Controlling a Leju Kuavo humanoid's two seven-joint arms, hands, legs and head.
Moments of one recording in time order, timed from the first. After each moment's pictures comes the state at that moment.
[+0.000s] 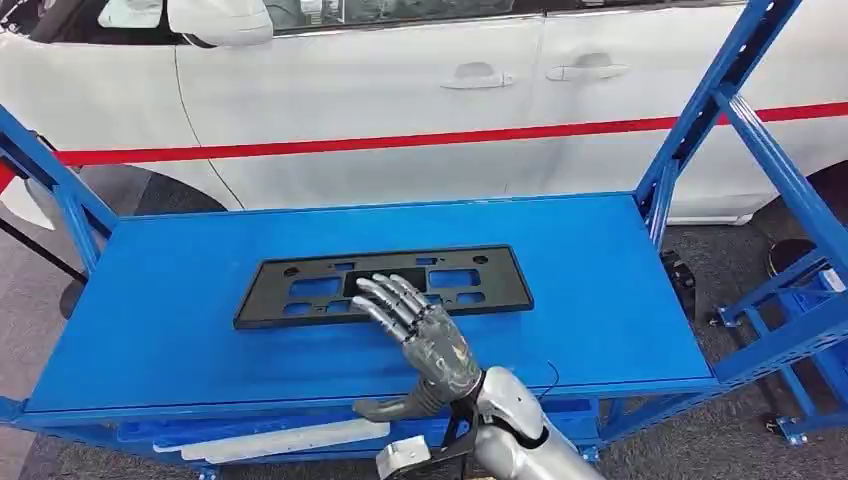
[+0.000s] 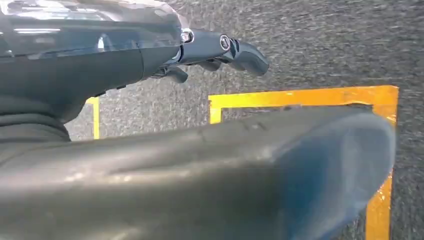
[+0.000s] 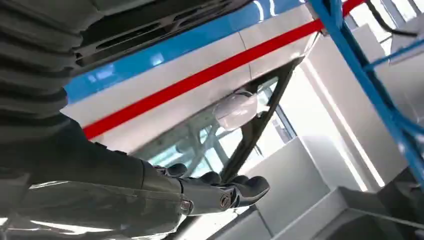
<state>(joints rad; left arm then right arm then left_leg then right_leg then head) -0.03 -0.04 0.22 -0.20 -0.03 0.19 -0.14 -0.30 -0.01 0.74 -1.35 0.83 -0.52 -0.53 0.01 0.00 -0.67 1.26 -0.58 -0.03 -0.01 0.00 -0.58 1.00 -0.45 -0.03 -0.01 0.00</state>
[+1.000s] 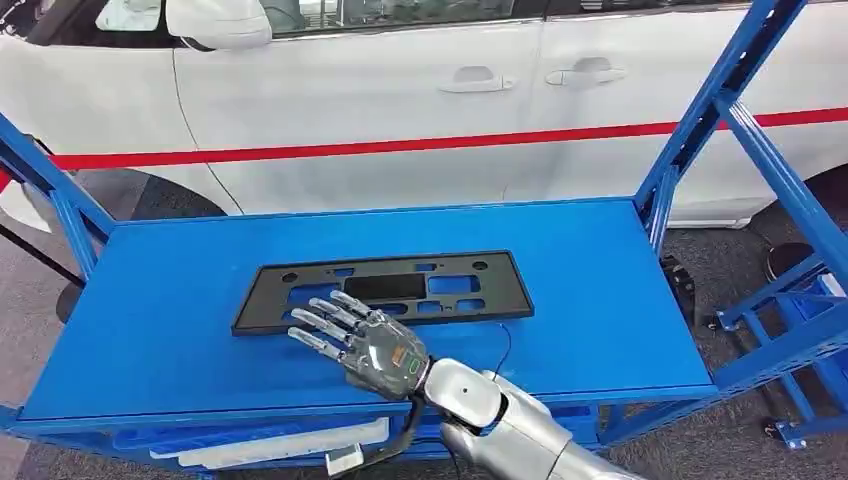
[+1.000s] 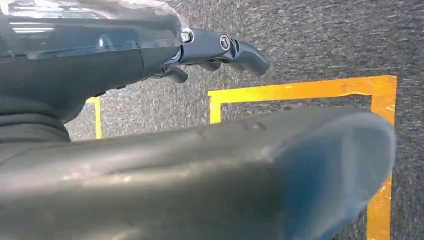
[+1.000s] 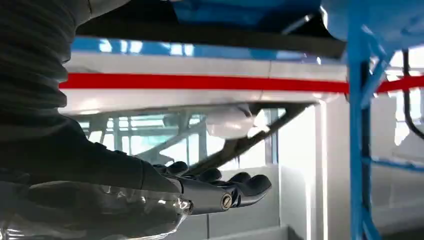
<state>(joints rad) -0.03 -0.05 0.23 -0.20 -0.05 0.19 -0.14 -0.53 0.05 0.96 -1.08 1.19 -0.51 -0.28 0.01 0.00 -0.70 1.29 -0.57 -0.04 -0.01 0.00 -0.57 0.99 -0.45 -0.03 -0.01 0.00</state>
